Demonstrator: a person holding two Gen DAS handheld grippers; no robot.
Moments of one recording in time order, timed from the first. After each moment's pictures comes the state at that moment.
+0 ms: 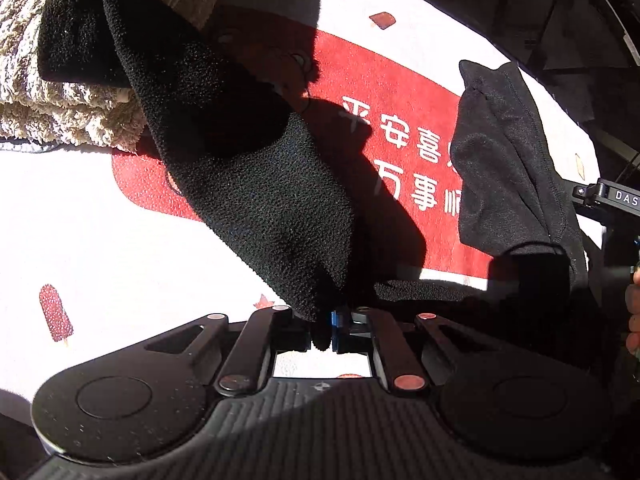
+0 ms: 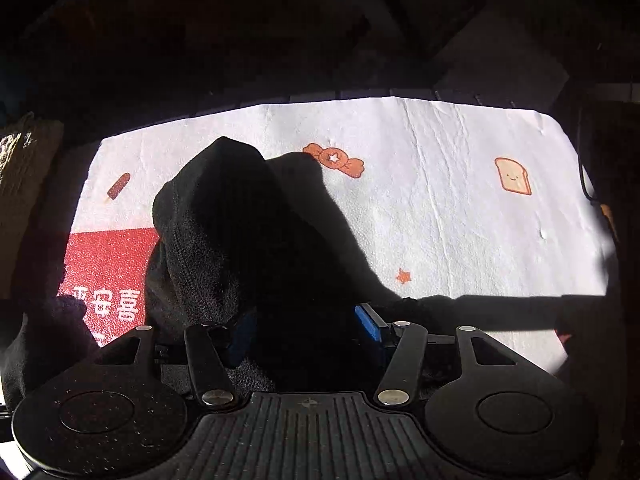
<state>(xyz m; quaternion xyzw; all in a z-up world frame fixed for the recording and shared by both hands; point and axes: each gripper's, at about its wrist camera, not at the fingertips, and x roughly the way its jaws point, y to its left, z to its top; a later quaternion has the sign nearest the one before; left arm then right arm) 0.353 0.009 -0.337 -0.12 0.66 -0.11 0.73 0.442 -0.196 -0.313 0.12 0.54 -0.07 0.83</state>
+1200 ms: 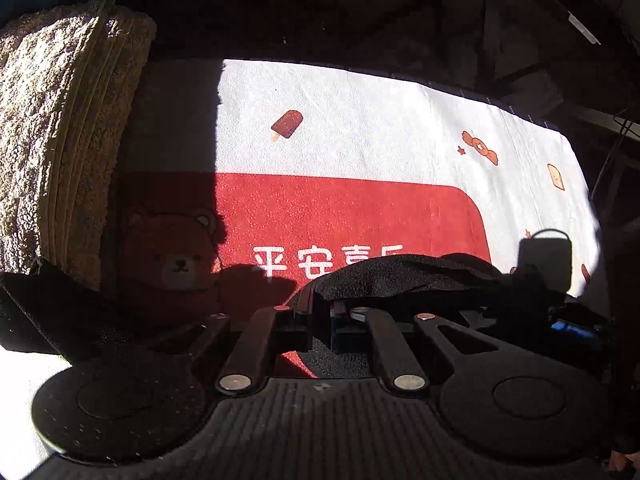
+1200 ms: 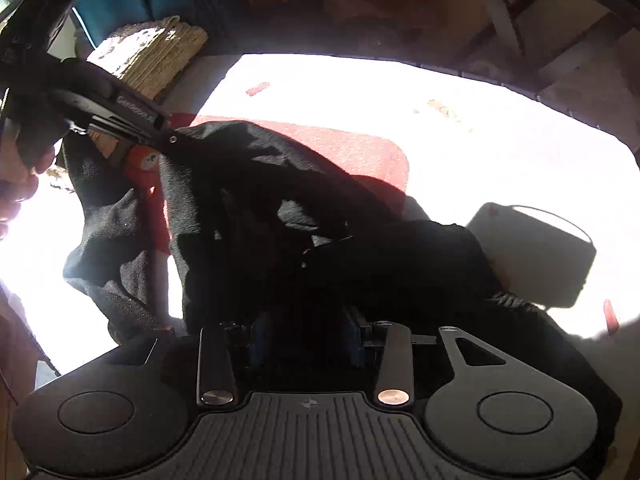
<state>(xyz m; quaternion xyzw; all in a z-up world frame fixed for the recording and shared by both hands) 0.410 -0.076 -0.282 -0.03 0.59 -0.15 0.79 0.372 -0.161 -0.293 0.02 0.53 0.04 0.85</state>
